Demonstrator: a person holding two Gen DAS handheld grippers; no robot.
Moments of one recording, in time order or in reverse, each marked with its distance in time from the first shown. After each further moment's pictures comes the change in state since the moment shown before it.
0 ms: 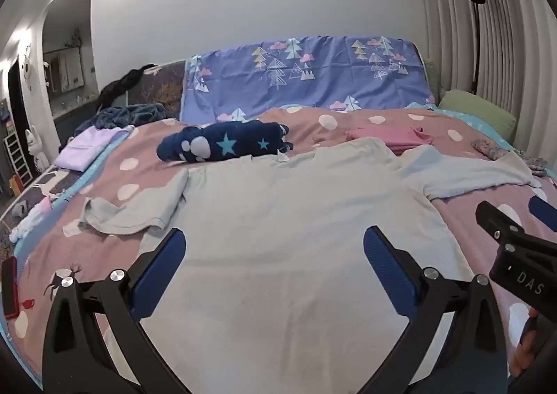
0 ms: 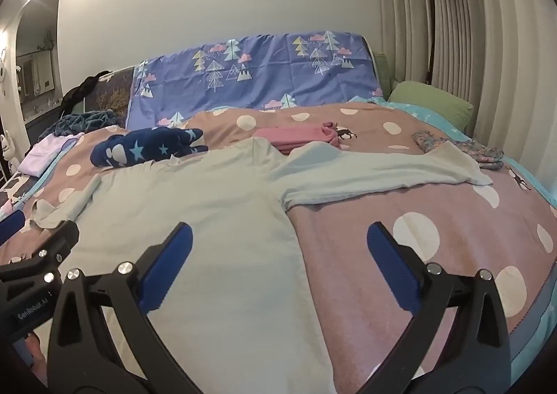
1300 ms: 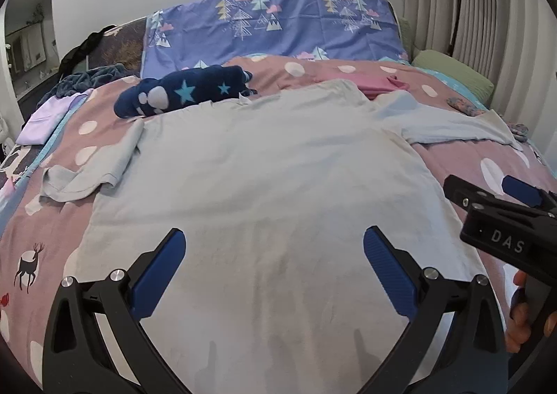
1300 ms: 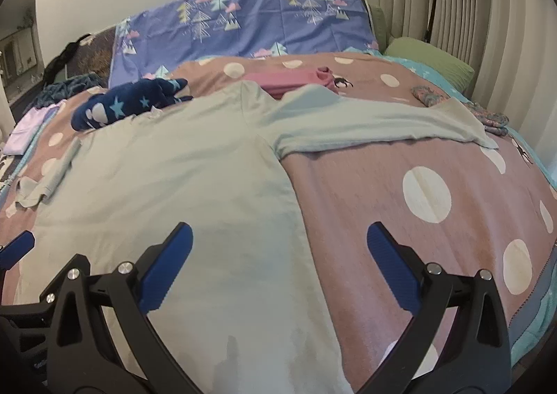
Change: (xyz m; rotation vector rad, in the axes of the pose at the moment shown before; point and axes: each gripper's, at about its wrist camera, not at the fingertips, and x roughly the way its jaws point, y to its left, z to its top) left arm 0.036 -0.017 -0.030 0.034 0.194 -0.141; right arm 0.040 0.009 -0.019 0.003 0.206 -0.062
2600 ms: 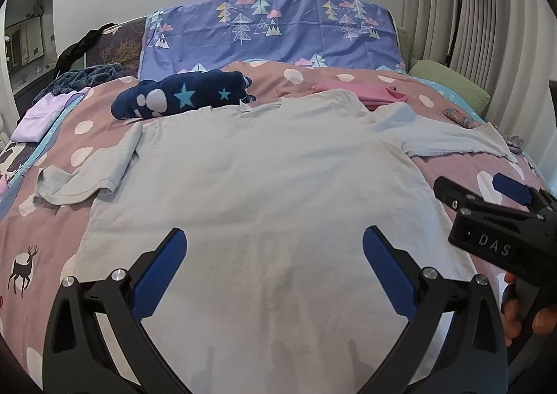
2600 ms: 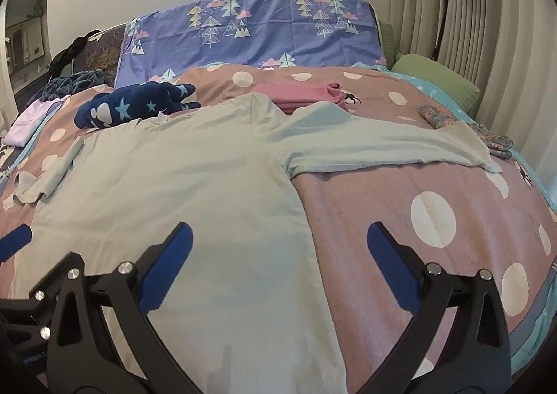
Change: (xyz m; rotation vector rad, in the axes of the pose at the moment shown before) left arm -0.001 0.014 0.009 -0.033 -0.019 -0.038; right arm 0.002 0.013 0.012 -0.057 -0.046 0.012
